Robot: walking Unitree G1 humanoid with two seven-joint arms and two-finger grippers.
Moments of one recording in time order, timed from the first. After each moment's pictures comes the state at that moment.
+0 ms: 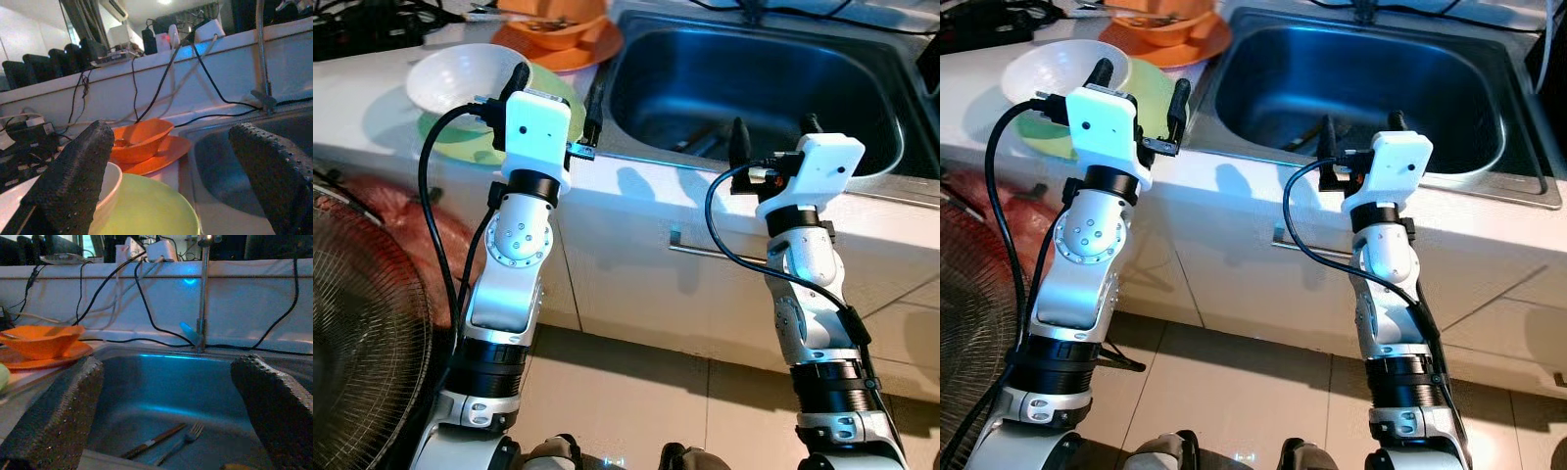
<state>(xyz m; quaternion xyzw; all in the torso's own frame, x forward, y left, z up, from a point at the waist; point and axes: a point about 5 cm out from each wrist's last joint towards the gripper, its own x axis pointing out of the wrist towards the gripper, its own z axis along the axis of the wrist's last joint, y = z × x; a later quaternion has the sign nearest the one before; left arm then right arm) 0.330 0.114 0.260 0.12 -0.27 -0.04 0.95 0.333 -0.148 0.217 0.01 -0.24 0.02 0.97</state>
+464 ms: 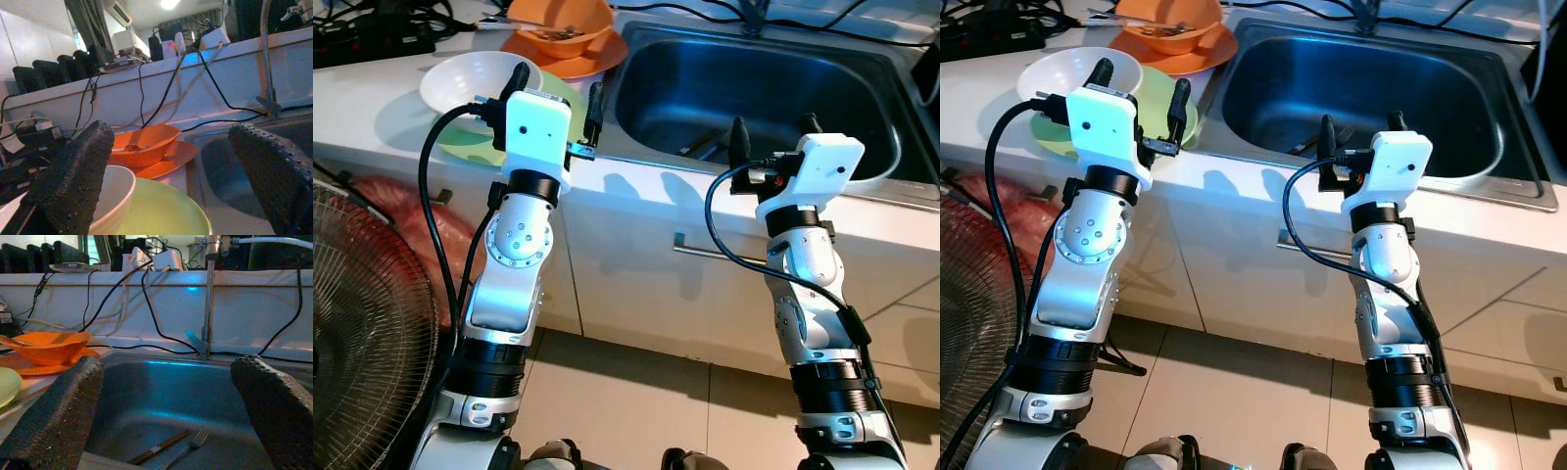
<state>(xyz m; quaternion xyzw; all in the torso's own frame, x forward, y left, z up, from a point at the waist) 0.330 0.114 0.260 0.12 -0.27 -0.04 0.95 0.333 -0.148 0.217 0.01 -0.24 0.02 0.97</state>
